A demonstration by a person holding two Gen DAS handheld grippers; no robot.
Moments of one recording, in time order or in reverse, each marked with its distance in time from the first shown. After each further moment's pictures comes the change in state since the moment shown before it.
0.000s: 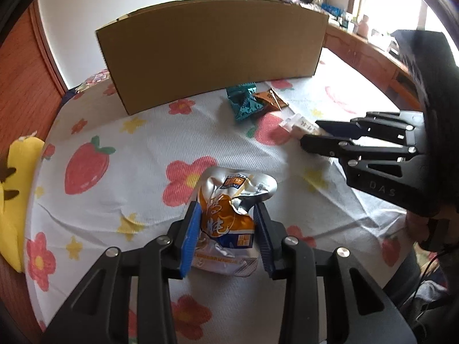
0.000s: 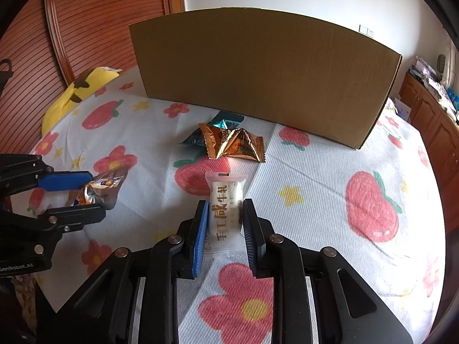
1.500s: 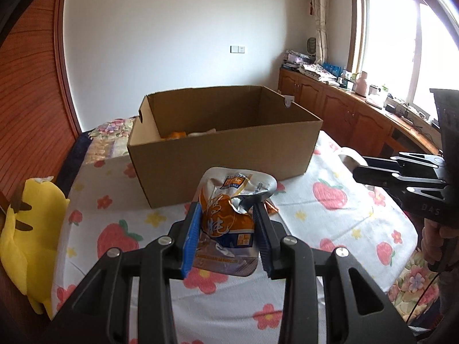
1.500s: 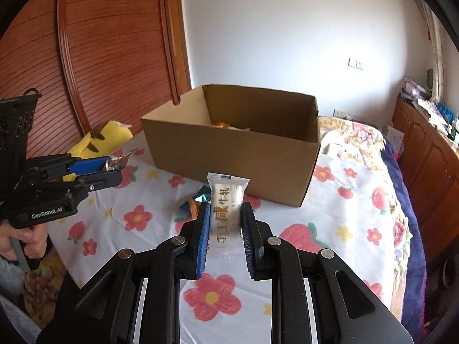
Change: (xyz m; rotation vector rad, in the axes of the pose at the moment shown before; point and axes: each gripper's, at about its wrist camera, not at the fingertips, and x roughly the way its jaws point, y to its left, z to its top) left arm -0.077 0.012 0.061 -0.068 -0.316 0.002; right arm -0.117 -0.043 0.028 0.015 -0.224 0.027
